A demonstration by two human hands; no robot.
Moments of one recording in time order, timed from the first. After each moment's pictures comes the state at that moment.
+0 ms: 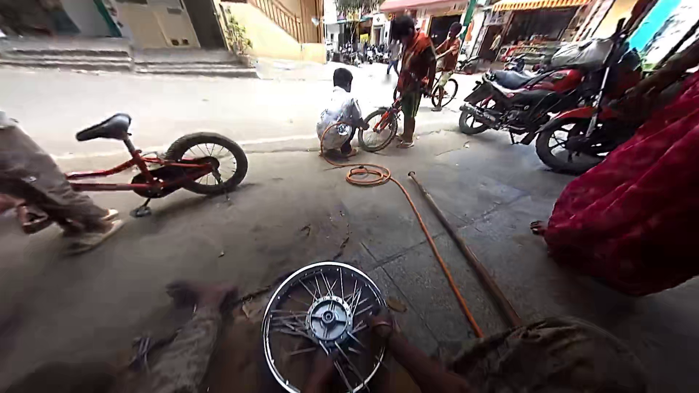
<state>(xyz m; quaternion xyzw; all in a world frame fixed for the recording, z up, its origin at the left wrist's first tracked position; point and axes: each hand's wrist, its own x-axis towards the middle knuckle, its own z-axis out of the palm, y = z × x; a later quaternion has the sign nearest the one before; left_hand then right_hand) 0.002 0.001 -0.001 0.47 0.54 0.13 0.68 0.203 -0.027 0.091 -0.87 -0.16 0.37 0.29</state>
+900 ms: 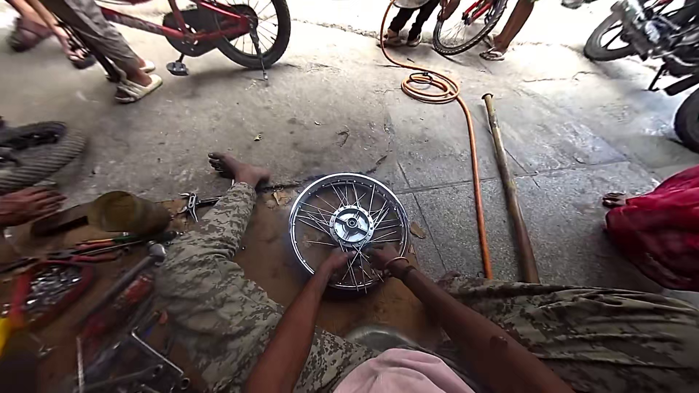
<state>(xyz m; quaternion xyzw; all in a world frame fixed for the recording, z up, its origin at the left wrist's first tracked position) -0.014 0.005 0.006 0.35 0.51 0.06 0.78 0.166 -0.050 0.050 -0.77 -0.30 0.55 0.14</state>
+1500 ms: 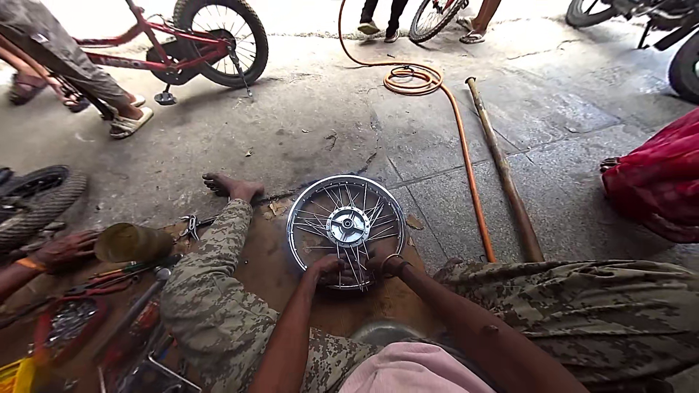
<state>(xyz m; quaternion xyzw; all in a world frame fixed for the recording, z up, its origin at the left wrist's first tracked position) -0.043 0.021 0.033 0.32 0.44 -0.08 0.83 0.160 -0.055 0.041 -0.71 -0.40 0.57 -0.04</state>
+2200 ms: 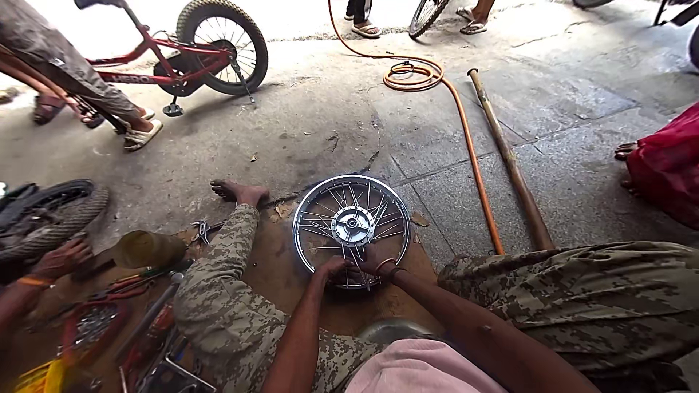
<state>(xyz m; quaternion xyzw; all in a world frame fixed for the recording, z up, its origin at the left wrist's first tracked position) -0.041 0.016 0.027 0.37 0.51 -0.10 0.77 0.121 -0.049 0.073 -0.77 -0.49 0.42 -0.04</state>
